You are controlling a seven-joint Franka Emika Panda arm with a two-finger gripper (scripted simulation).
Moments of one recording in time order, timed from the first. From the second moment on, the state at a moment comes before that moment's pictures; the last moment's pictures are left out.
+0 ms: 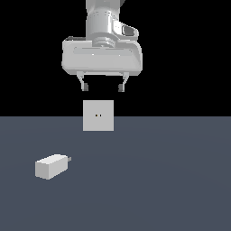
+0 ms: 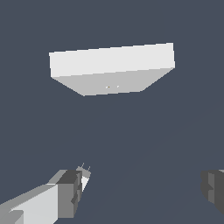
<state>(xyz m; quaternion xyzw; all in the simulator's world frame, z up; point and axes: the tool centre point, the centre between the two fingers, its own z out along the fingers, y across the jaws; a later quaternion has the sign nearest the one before) 0.002 0.031 0.172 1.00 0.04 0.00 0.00</state>
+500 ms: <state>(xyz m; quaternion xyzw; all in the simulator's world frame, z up) -0.005 0.034 0.167 1.00 0.02 0.01 0.00</state>
